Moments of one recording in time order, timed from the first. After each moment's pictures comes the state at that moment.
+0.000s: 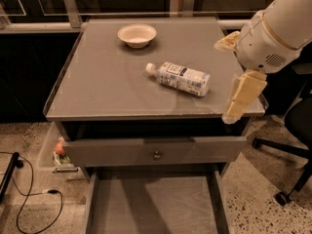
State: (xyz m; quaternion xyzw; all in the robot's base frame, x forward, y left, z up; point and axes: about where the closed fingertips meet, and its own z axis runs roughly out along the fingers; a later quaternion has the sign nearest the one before) arm 0.483 -0.157 0.950 -0.66 0.71 0.03 0.24
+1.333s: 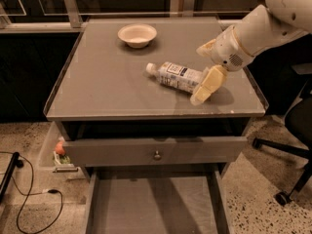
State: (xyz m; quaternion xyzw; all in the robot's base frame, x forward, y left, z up) arm 0.582 -0.131 0.894 -0.59 0.73 0.14 0.30
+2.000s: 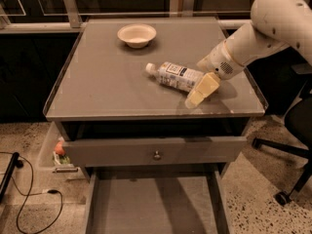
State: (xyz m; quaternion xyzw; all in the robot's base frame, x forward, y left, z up) arm 0.606 -0.134 0.847 -0.54 0.78 0.18 0.26
